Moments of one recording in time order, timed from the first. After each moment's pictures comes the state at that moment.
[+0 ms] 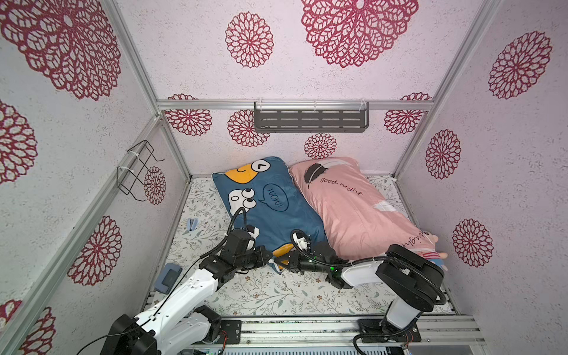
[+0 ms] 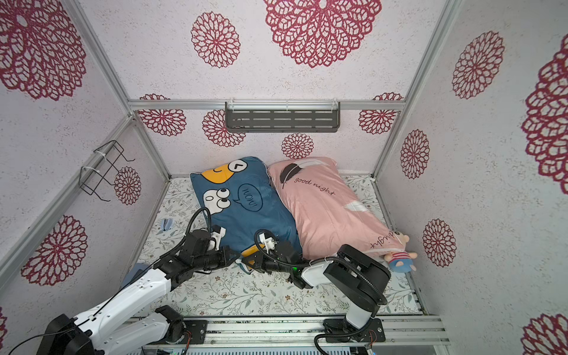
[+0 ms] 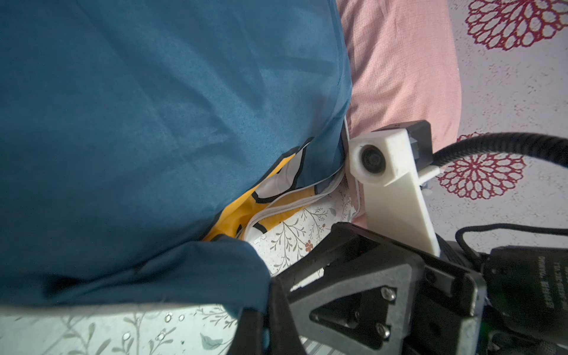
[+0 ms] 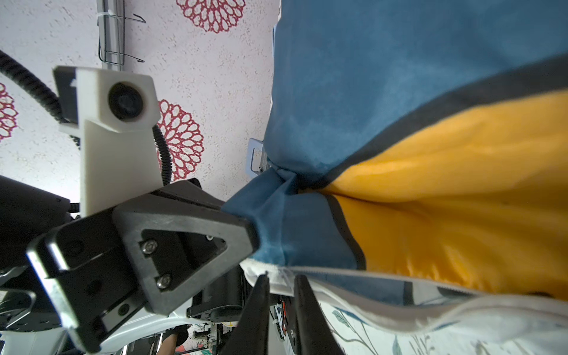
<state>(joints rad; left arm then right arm) -0.52 1.02 0.56 -0.28 0.33 -0.75 0.95 1.69 0.57 0.88 -0.44 1.28</state>
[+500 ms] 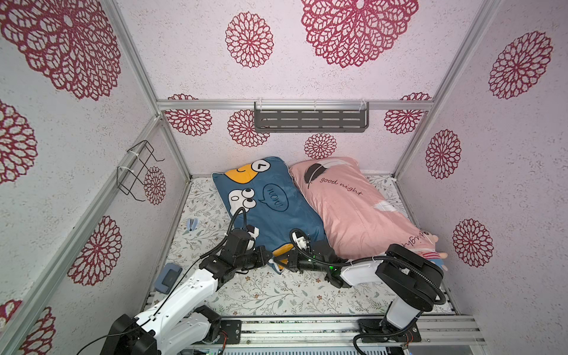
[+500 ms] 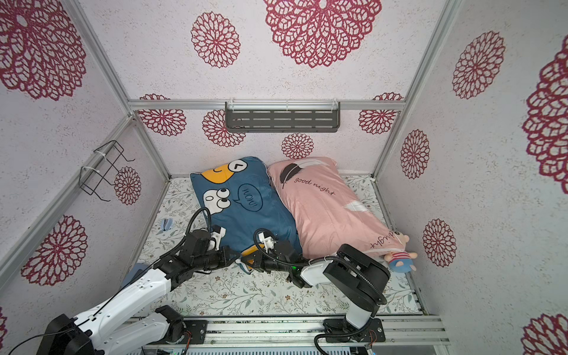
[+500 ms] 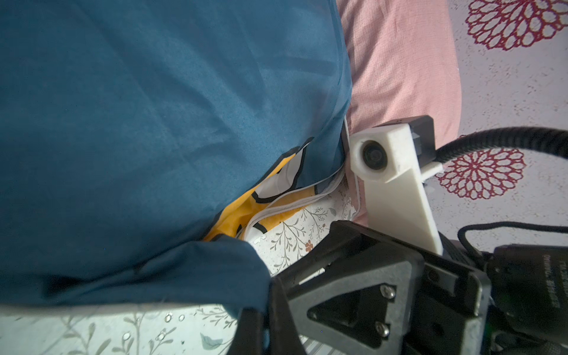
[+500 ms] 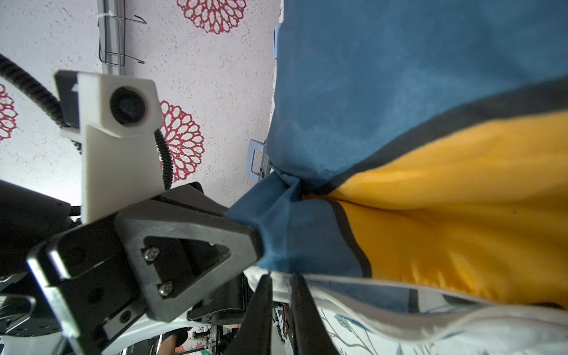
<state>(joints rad) -0.52 1.02 0.56 -0.28 0.33 -0.75 0.95 1.70 0.58 0.86 -0.44 1.27</state>
